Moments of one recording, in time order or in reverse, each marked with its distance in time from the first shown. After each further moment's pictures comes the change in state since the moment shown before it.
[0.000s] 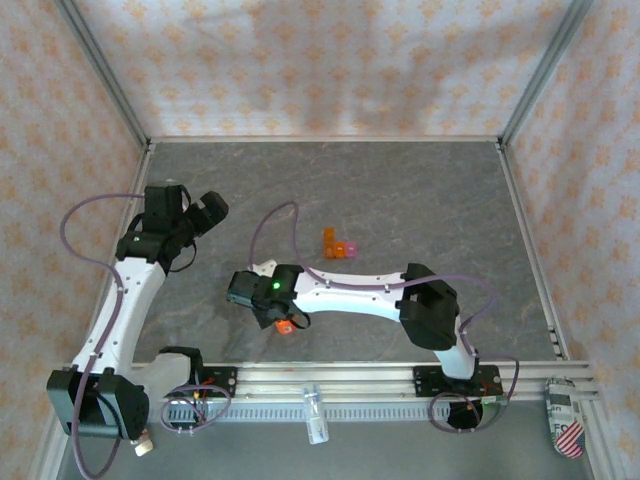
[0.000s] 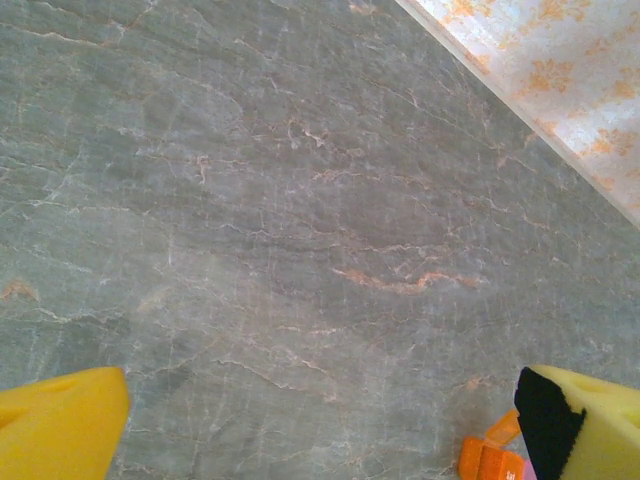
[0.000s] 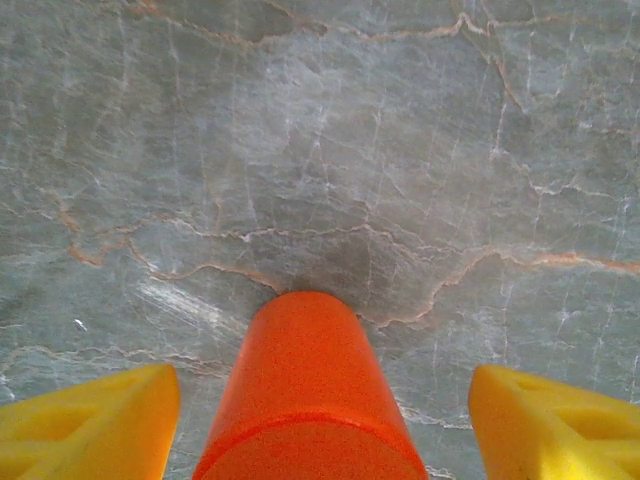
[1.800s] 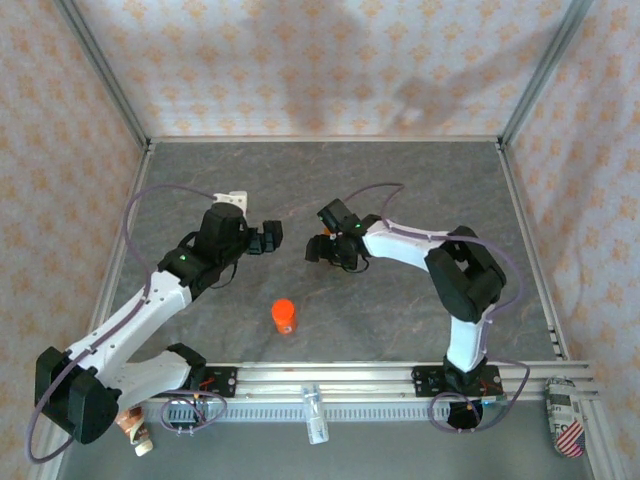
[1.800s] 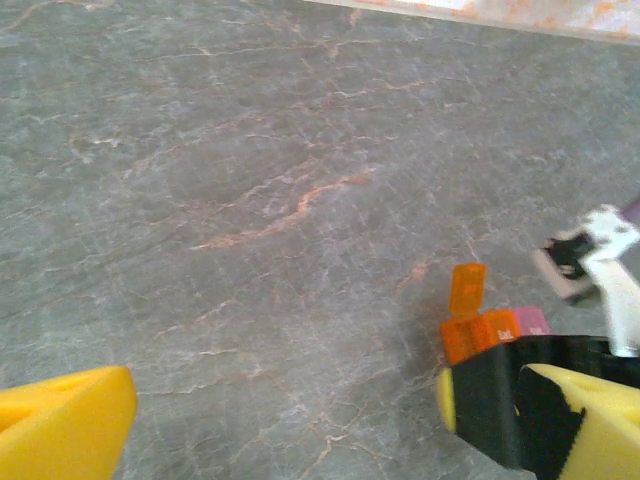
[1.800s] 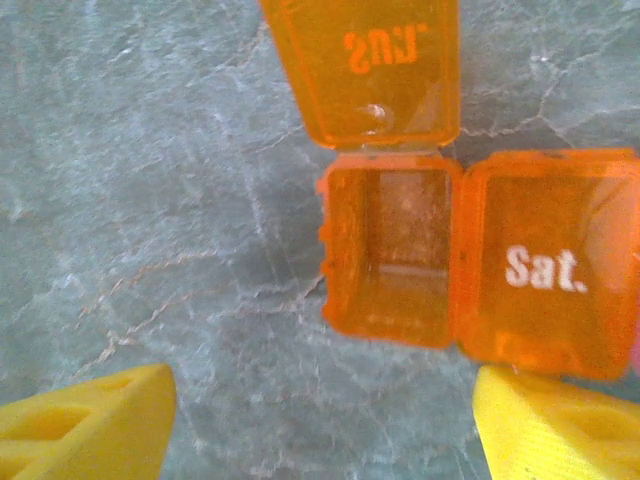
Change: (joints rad) left arm -0.449 -0.025 -0.158 0.256 -0.191 0.259; right arm -0.577 -0.163 -0.451 0.527 -0.420 0.033
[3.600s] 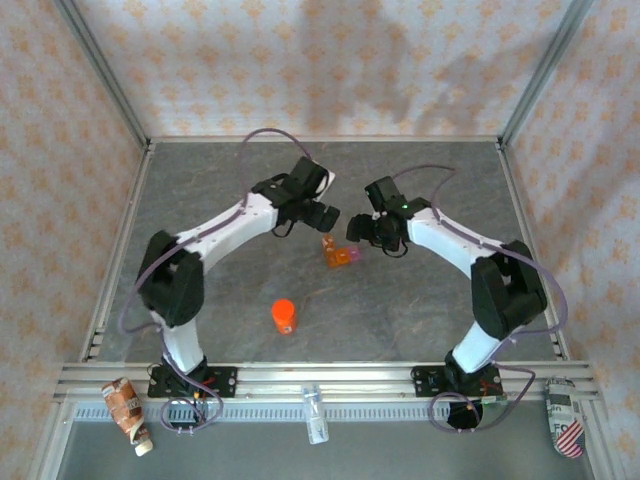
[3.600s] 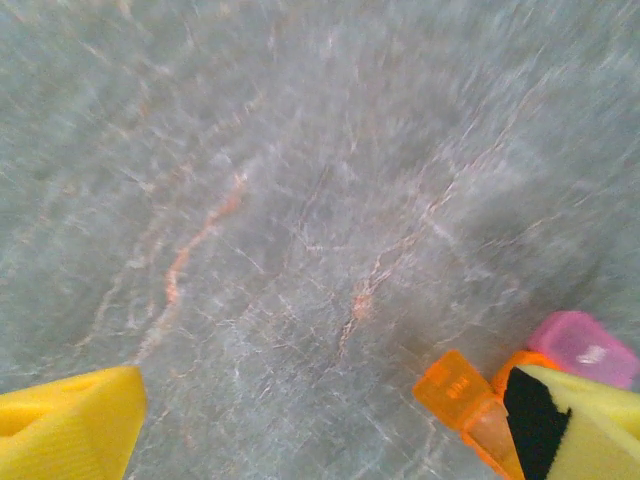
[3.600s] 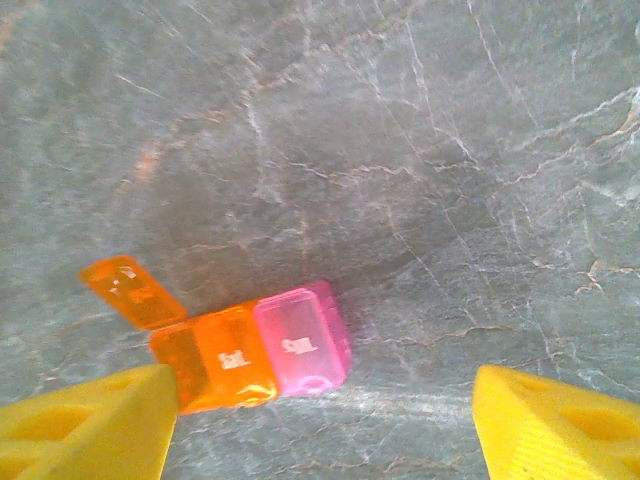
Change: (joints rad) left arm -0.140 0.746 0.671 -0.219 0.025 0.357; right arm -0.238 -0.208 -0.057 -0.139 0.051 -0.166
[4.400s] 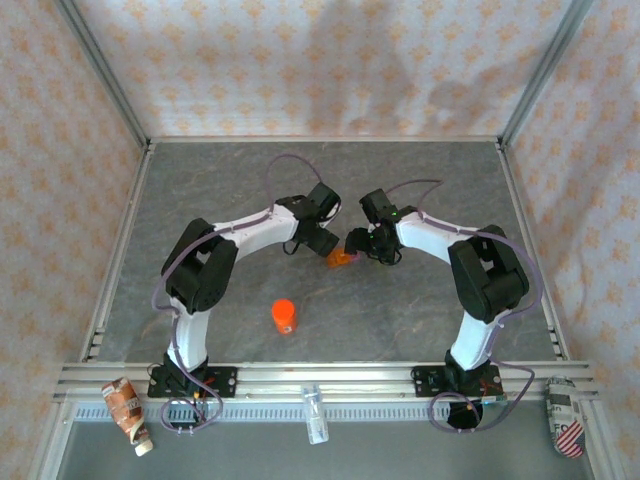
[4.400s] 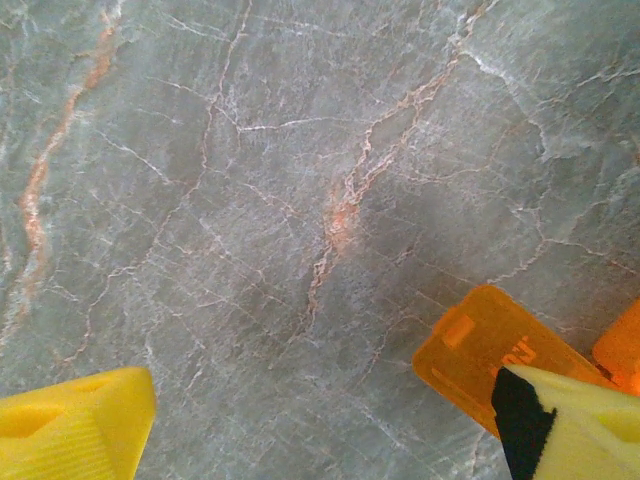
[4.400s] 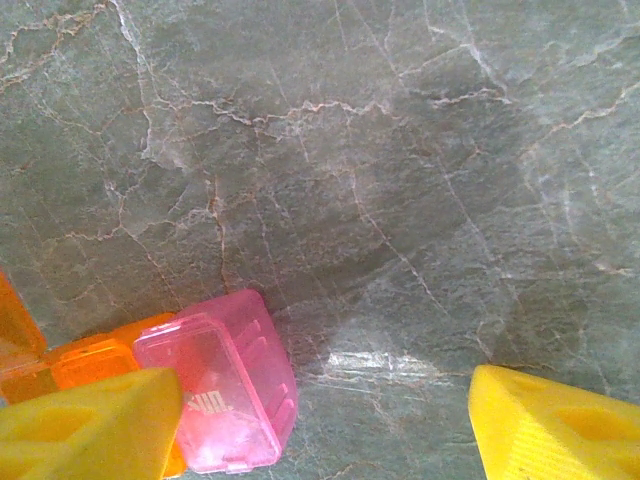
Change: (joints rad) left arm -0.042 0.209 -0.058 0.018 -0.051 0.055; right arm -0.002 0.151 -0.049 0.073 -0.035 -0.008
